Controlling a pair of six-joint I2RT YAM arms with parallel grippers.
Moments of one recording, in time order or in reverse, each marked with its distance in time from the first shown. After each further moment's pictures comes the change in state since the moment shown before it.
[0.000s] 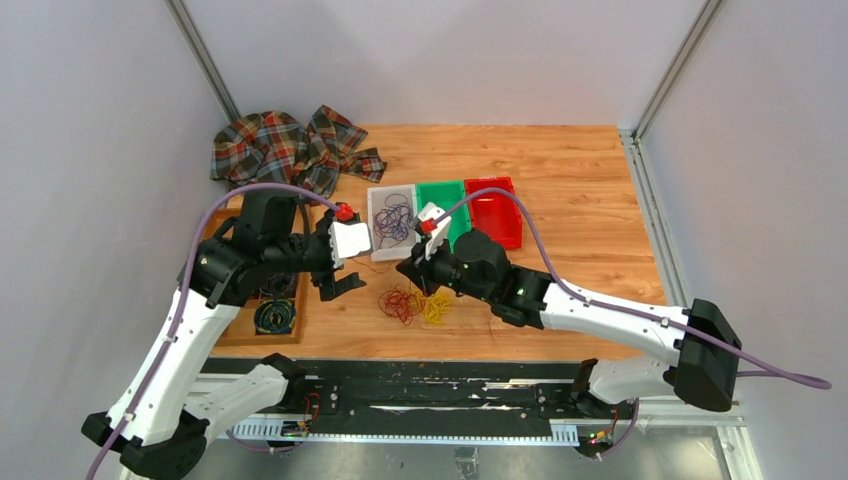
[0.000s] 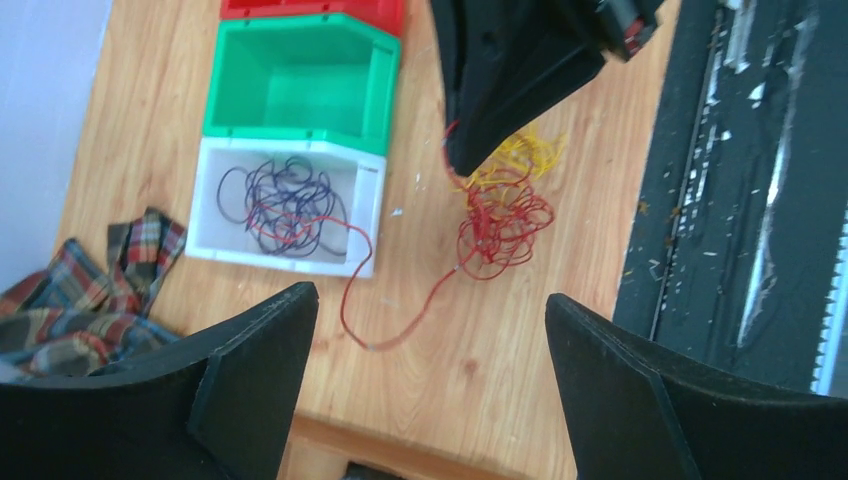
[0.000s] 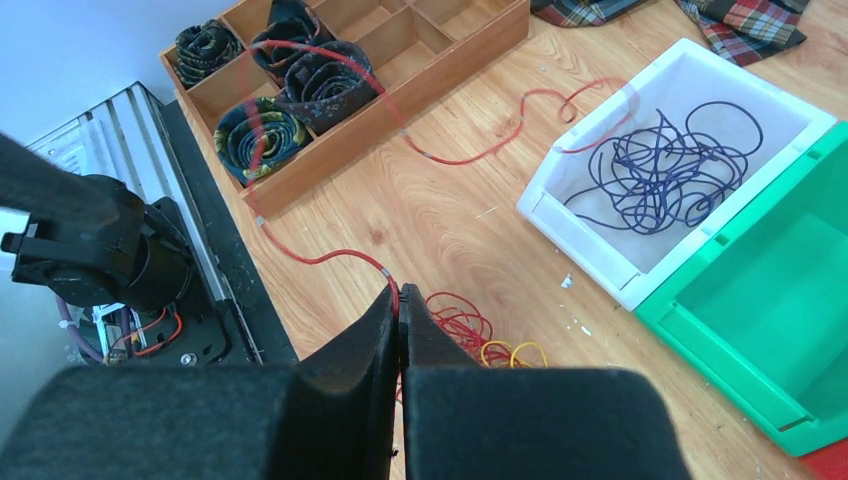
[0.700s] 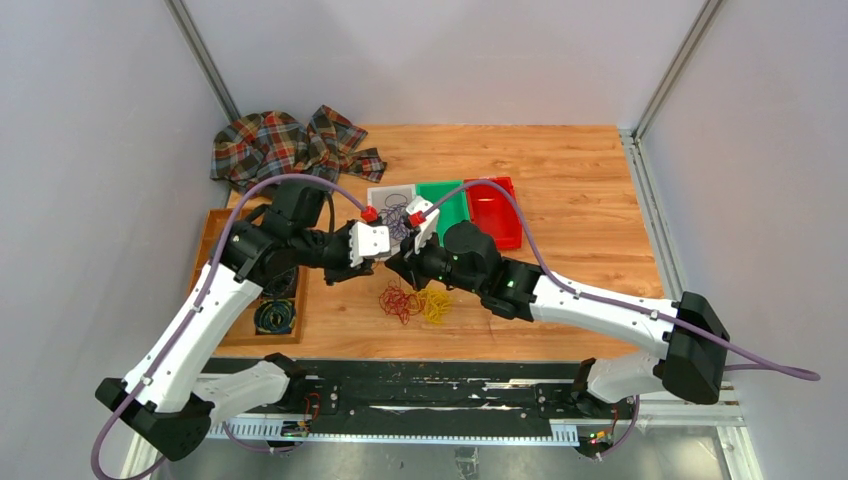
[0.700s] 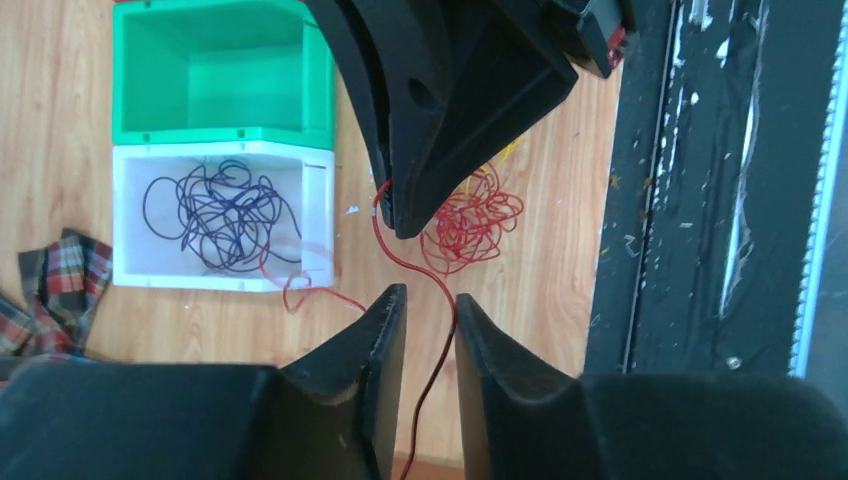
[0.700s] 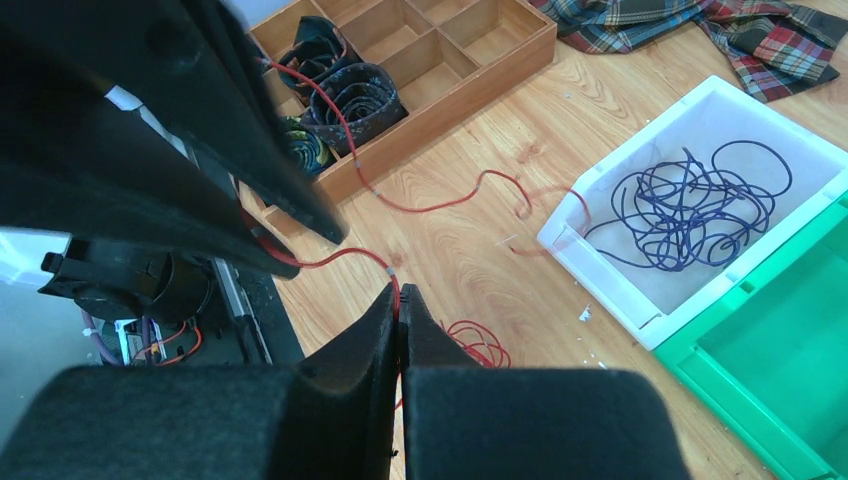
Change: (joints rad) left arm -0.045 0.113 -0.006 -0.024 0.046 0.041; right arm 0.000 0.072 0.100 -0.016 -0.050 -0.010
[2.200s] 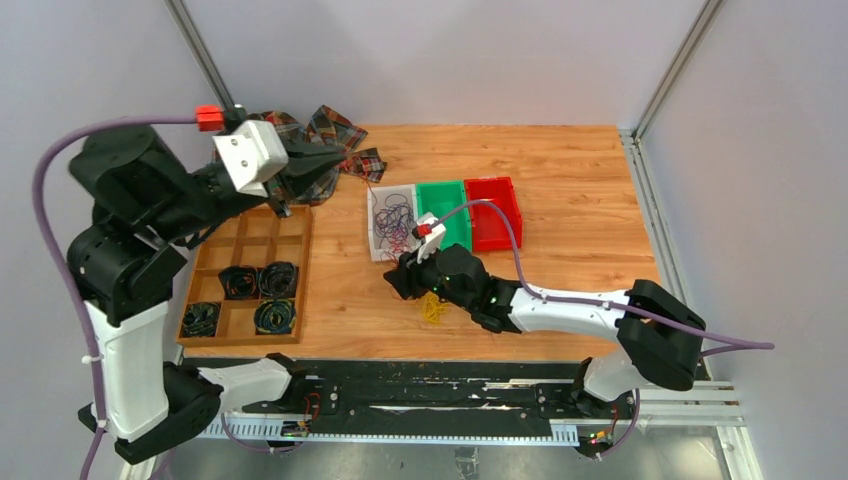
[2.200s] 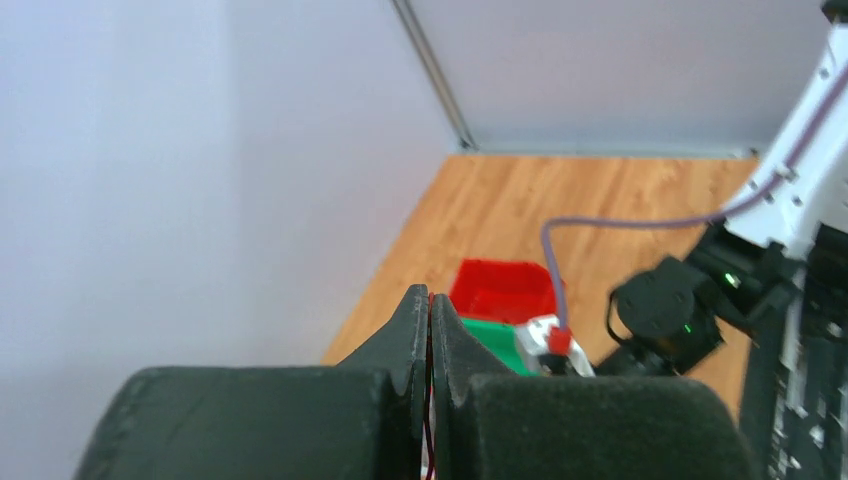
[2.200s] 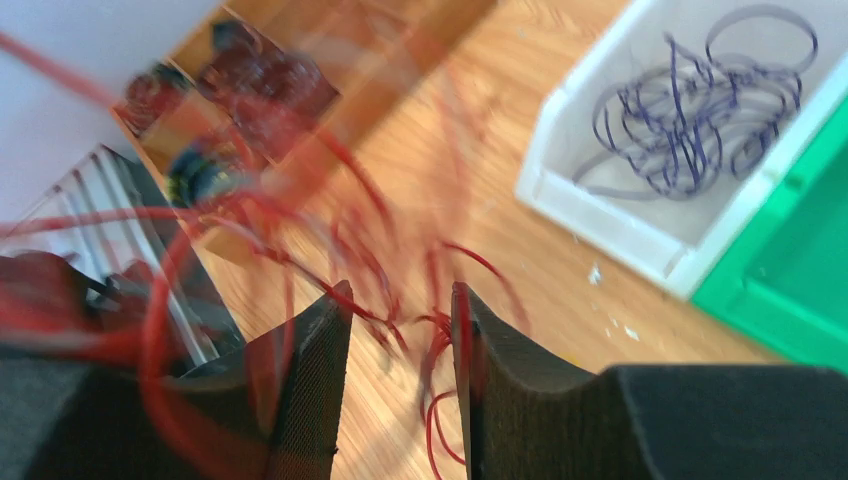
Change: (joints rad) left arm -0.002 0.106 0.812 0.142 -0.007 -0.370; right arm 0.000 0.126 -0.178 0.326 0.147 0.180
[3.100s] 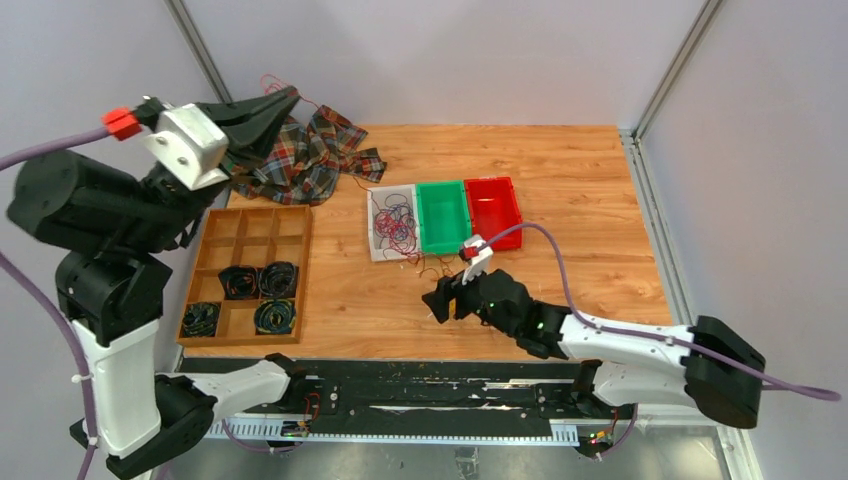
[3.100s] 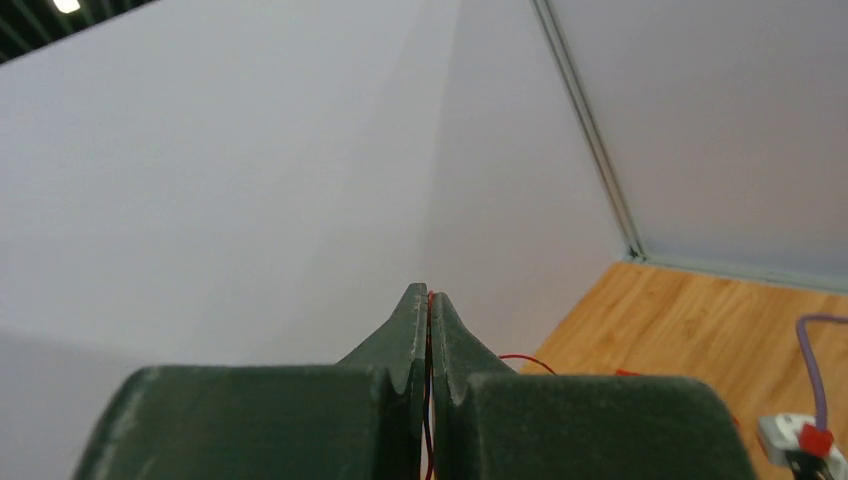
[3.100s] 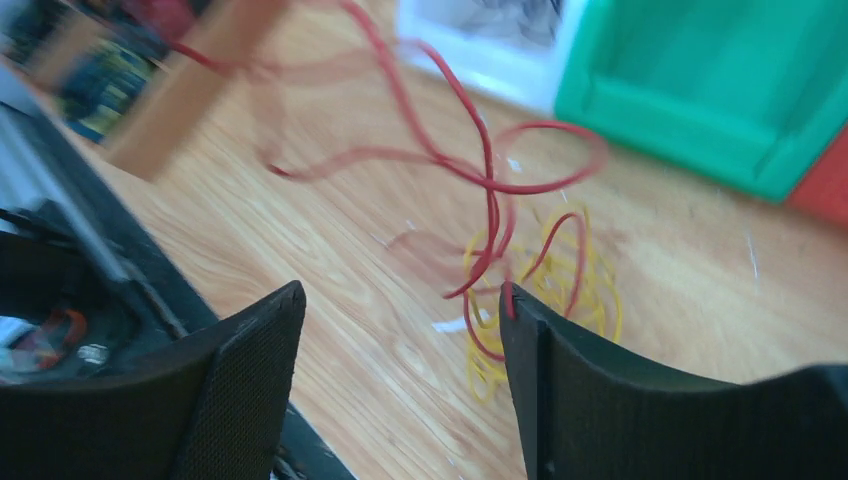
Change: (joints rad) left arm 0.000 -0.036 0.024 0.359 -0.280 0.001; right arm 0.000 -0.293 -0.356 -0.108 0.144 0.057
